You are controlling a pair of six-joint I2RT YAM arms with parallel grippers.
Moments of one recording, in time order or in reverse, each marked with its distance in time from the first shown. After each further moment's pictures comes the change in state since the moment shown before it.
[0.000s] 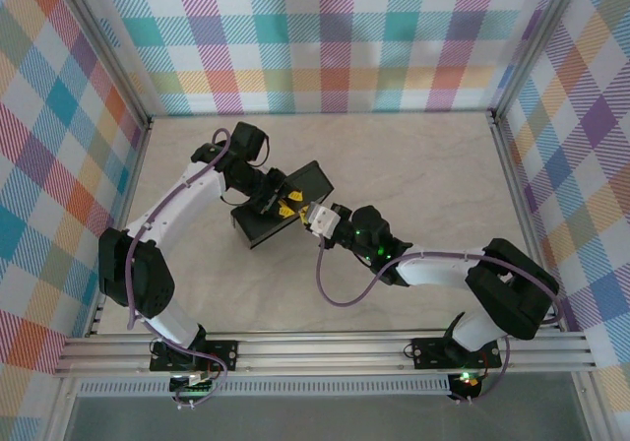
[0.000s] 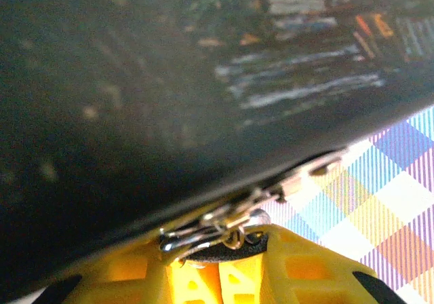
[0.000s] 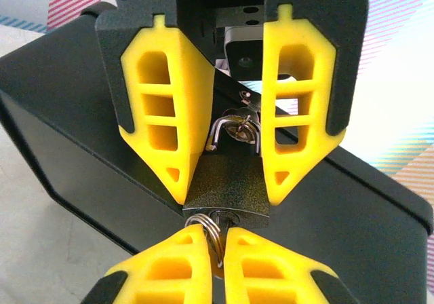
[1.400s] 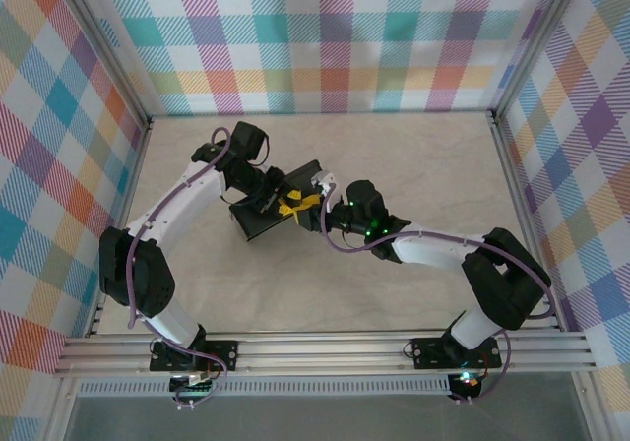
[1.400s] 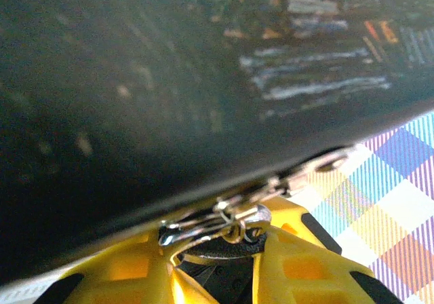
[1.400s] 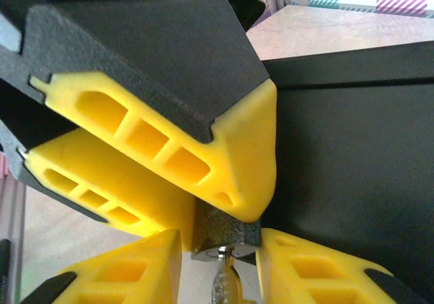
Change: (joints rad) left arm 0.001 0.005 0.000 0.018 -0.029 0.012; right arm -0.114 0.067 0.190 -0.252 -0.288 0.732
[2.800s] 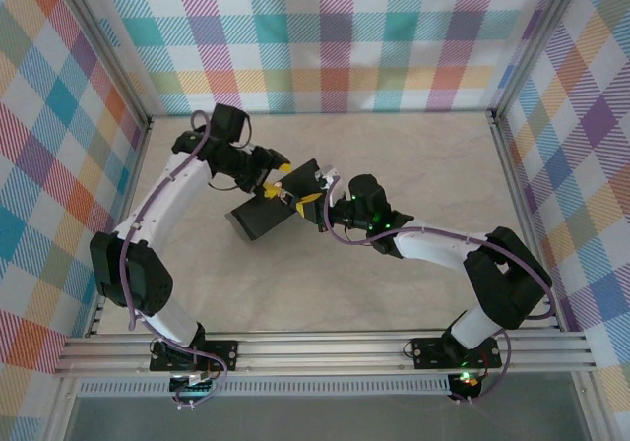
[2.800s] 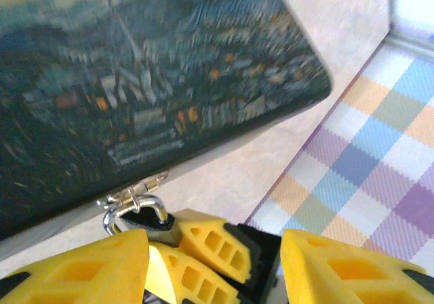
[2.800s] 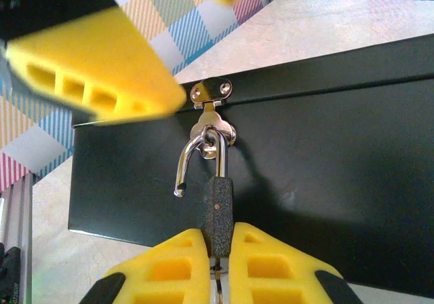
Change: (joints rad) left arm 0.117 -0.005 0.122 -0.008 -0.026 0.068; right arm -0.028 -0.002 0.032 -0.064 -0.024 0.026
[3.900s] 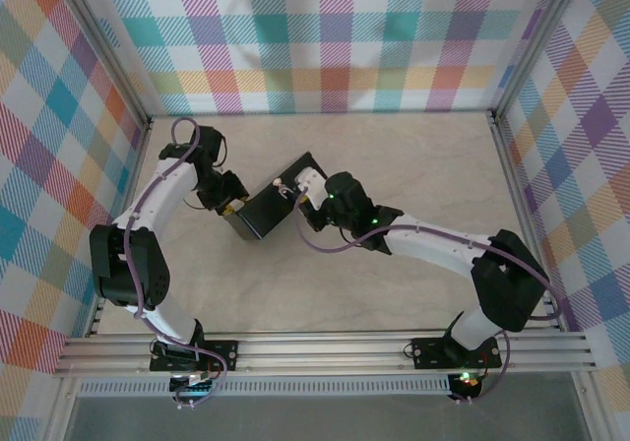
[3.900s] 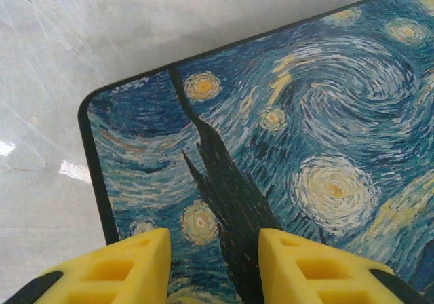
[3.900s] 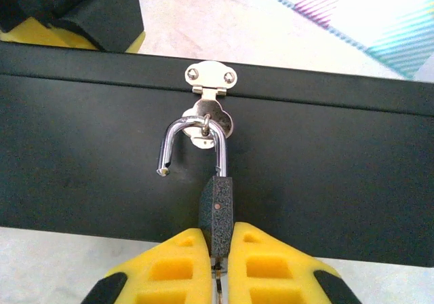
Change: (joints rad) left arm 0.143 0.021 -0.192 -0.076 -0.333 0.426; right arm 0.127 0.010 0.191 -0.345 0.403 -0.422
